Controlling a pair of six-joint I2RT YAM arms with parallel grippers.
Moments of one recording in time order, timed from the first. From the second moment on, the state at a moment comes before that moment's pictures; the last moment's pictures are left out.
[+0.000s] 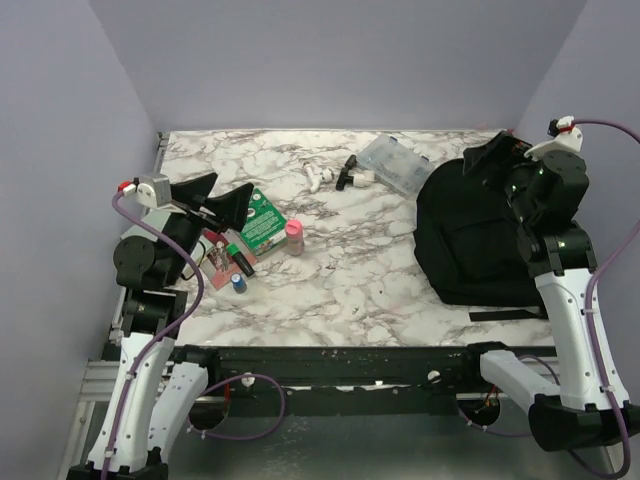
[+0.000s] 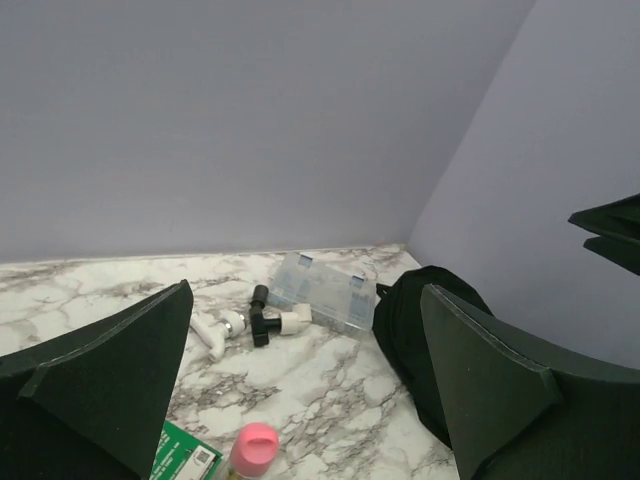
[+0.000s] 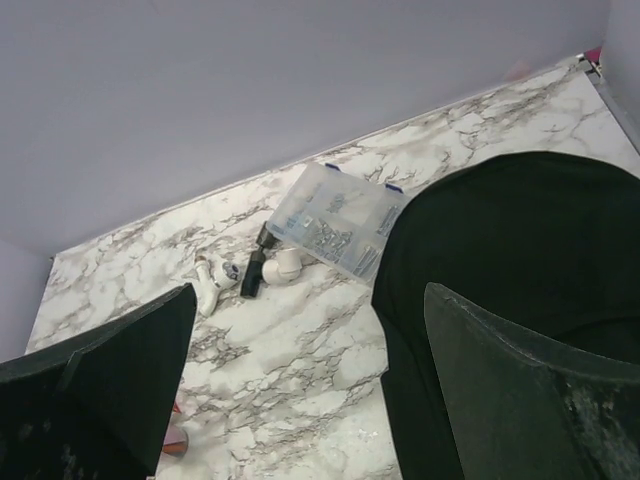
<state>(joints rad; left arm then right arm) -0.13 0.61 0.78 0.15 0.29 -0.44 0.06 0.98 1.24 -0.40 0.07 0.41</state>
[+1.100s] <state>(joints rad) -0.28 0.74 0.83 0.14 0.42 -0.49 0.01 1.26 0.87 -0.55 0.25 0.71</state>
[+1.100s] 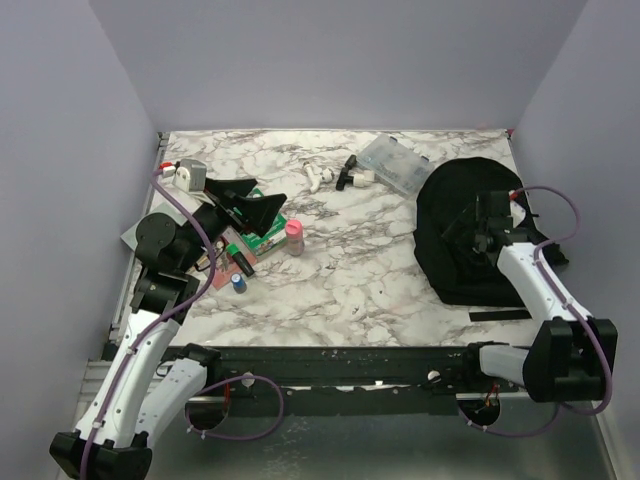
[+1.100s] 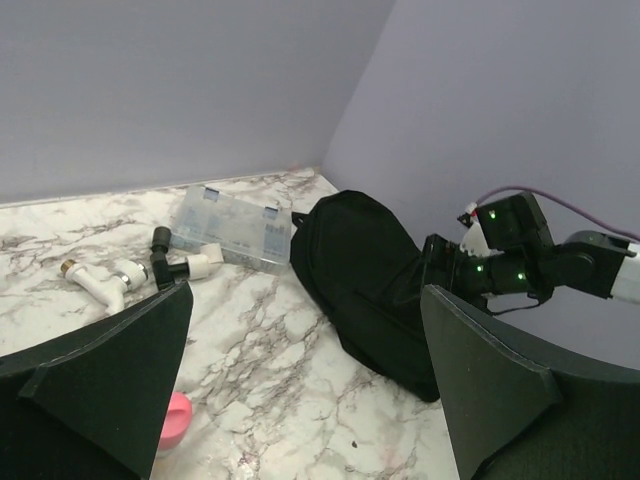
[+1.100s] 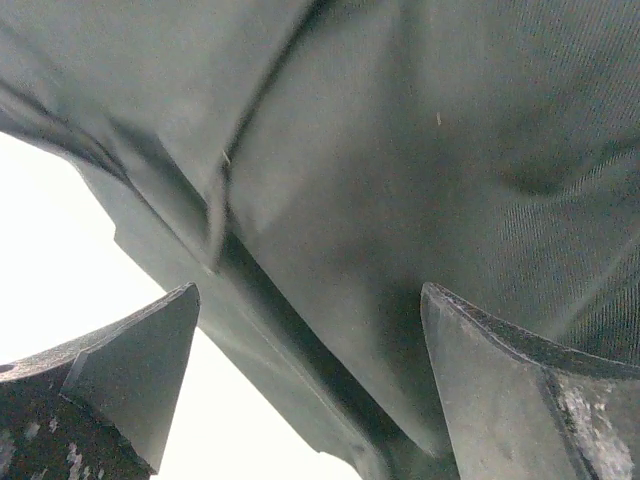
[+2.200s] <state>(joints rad) -0.41 0.90 0.91 0.03 0.40 -0.50 0.43 1.28 0.98 -0.56 0.17 0.68</state>
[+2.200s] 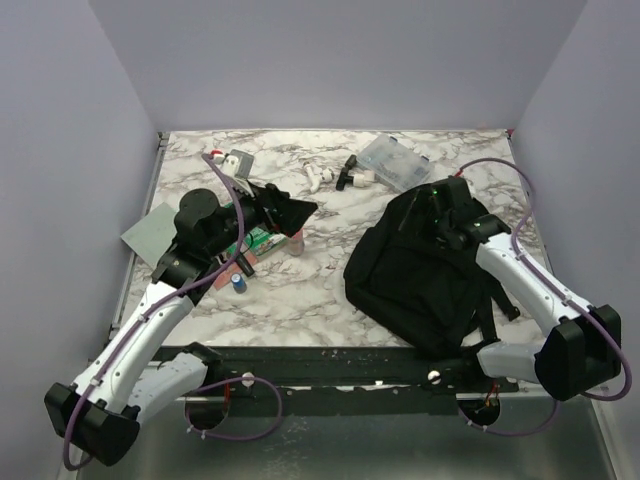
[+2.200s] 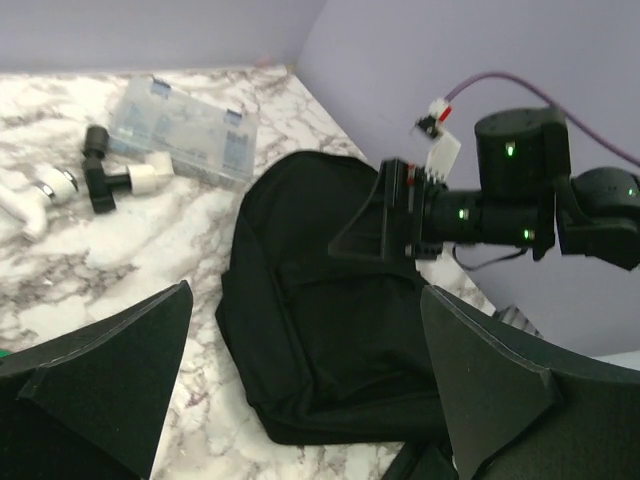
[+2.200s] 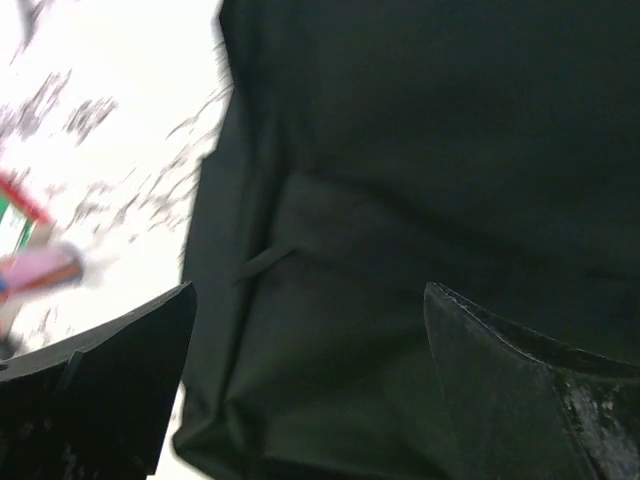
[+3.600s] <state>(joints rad) -0.97 1.67 1.08 -0.30 -0.11 -1.18 0.29 1.16 0.83 -0.51 -0.16 0.47</state>
